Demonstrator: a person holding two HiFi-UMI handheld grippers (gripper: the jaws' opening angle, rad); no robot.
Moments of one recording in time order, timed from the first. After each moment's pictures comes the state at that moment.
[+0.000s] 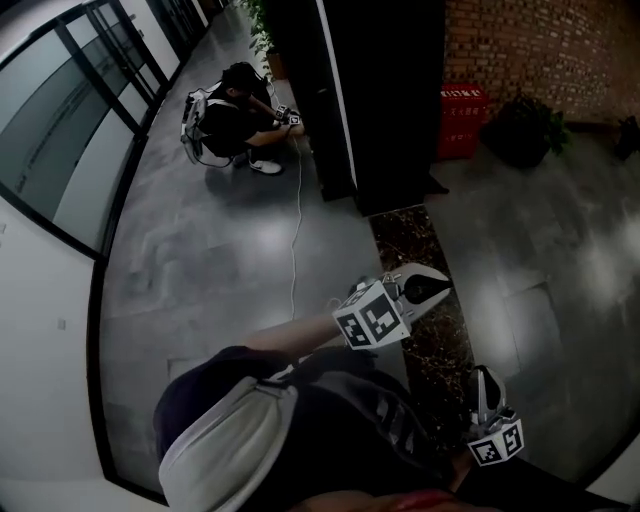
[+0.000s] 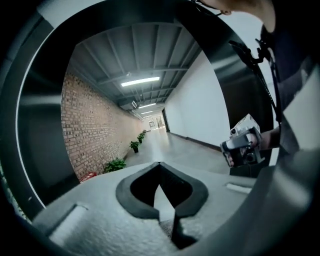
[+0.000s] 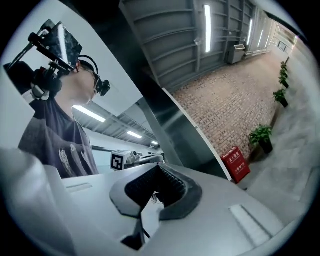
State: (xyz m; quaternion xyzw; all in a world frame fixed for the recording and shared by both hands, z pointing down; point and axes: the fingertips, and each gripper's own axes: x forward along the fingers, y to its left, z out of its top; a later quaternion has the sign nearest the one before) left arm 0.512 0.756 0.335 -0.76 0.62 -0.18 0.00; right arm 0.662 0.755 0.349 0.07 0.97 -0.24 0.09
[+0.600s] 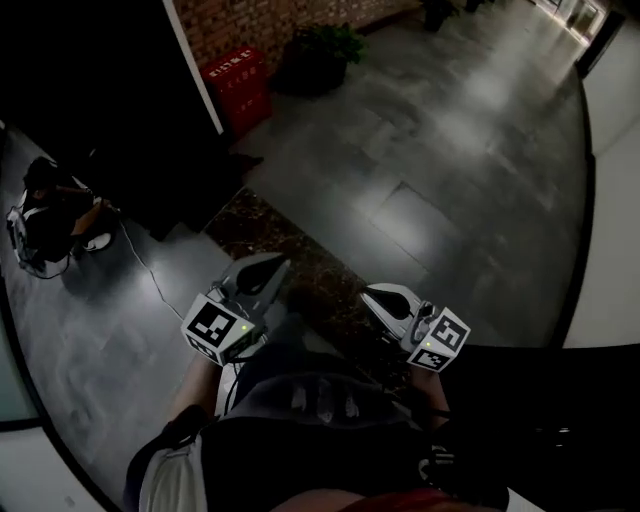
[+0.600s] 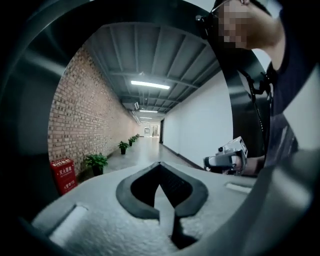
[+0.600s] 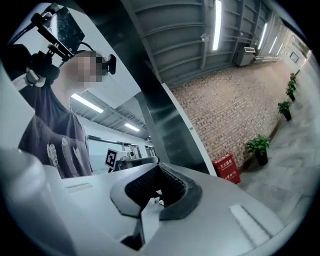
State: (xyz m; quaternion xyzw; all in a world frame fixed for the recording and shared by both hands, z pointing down) left arm 0.424 0.614 0.335 -0.79 0.60 -0.04 -0.08; right arm 0.543 0.592 0.337 0.08 0.98 -0.19 0.03
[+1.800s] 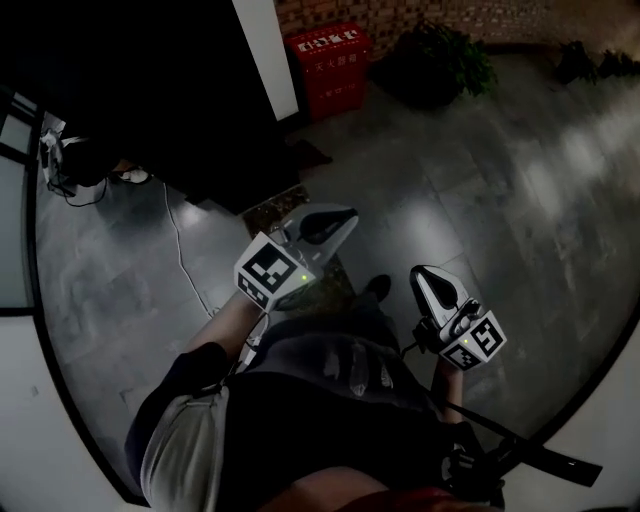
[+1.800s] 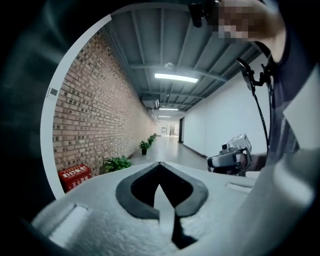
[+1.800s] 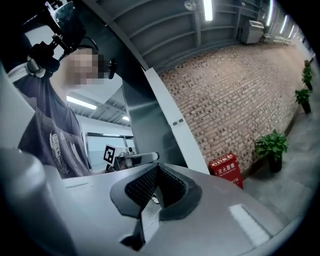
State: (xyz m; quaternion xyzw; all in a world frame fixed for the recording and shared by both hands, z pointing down) left arm 0.235 0.280 0.358 -0.73 0.67 -0.05 -0.08; right arm 0.351 0.248 0.366 0.13 0.97 -0.19 0.00
